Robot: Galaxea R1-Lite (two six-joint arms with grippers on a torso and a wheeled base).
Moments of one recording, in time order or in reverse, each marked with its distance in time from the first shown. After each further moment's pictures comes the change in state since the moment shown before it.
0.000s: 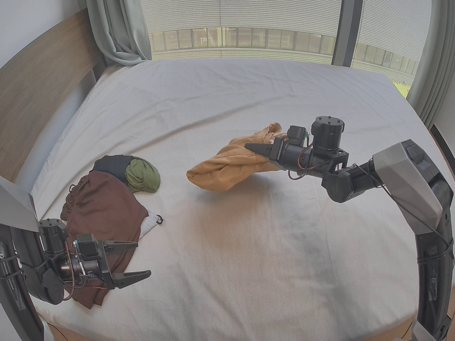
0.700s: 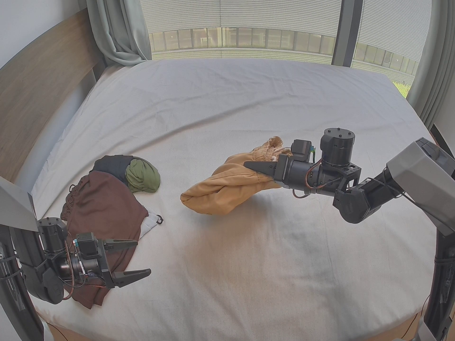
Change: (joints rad) left arm -0.002 -0.009 -0.007 -0.001 0.005 0.000; right arm 0.062 -0.196 0.337 -0.133 0.005 -0.004
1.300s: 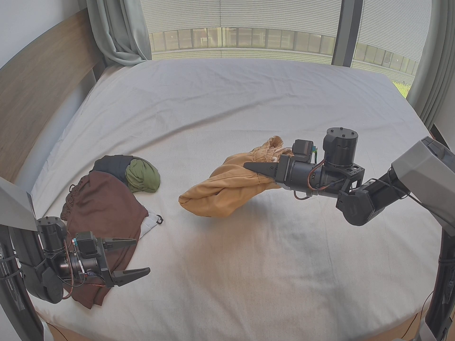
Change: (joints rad) left arm 0.004 -0.005 -0.005 0.000 0.000 0.001; right arm 0.013 -0.038 0.069 -0.032 0.000 0.000
